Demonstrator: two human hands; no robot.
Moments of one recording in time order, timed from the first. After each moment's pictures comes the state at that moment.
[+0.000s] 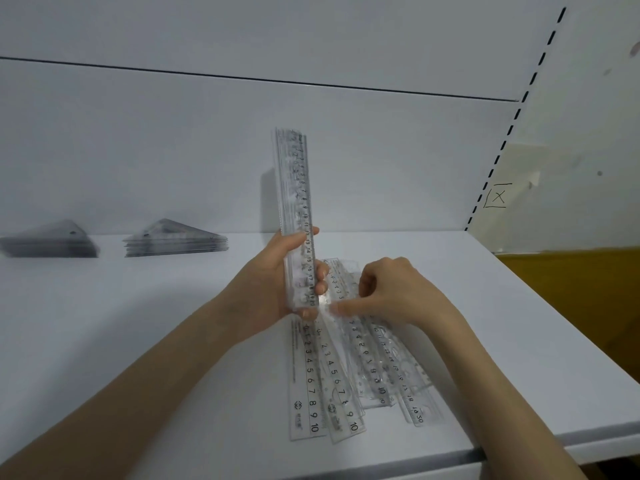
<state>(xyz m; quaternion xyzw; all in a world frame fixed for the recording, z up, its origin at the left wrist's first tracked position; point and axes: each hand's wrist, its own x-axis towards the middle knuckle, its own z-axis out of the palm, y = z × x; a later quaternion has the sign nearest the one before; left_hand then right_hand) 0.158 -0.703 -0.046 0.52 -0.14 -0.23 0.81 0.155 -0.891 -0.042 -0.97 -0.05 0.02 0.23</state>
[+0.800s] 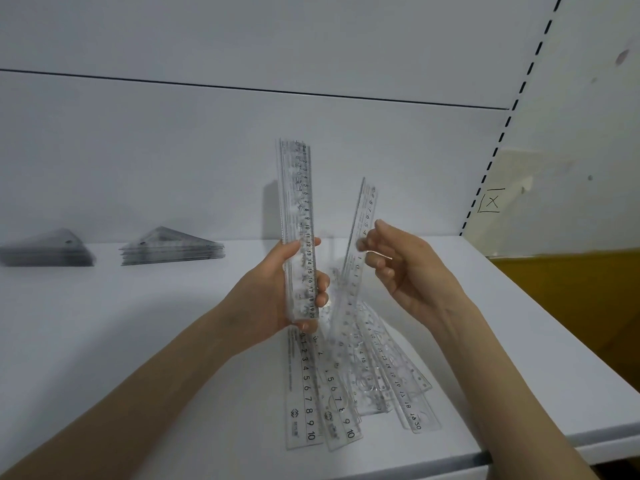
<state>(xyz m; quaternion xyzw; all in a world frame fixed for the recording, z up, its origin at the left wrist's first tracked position) 0.153 -0.707 -0.045 0.52 -0.12 -0.24 0.81 0.149 -0.898 -0.021 -0.55 -0.06 0.04 0.83</state>
